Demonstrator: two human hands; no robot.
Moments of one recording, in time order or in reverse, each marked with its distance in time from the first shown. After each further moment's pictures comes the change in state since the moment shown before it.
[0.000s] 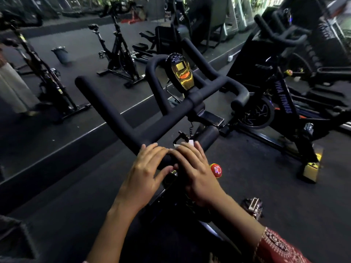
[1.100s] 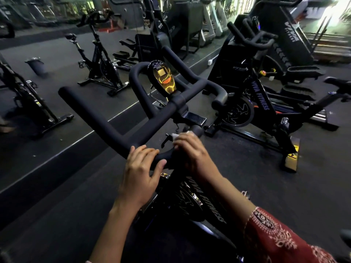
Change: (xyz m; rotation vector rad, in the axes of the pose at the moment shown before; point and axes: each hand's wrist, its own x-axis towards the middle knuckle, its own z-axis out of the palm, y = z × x) left_hand 0.003 0.007 0.009 0.049 0.102 -0.023; right_hand 0.015 0.022 -0.017 0.063 0.078 0.066
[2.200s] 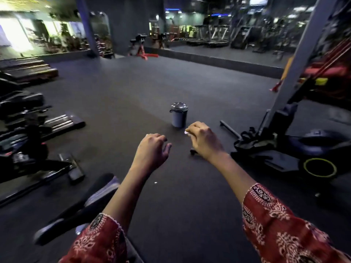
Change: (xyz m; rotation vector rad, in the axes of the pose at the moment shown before) left_hand -0.144 0.727 0.166 -0.776 -0.491 1.094; right_hand -0.474 -0.117 -0.636 -1.156 0.435 1.104
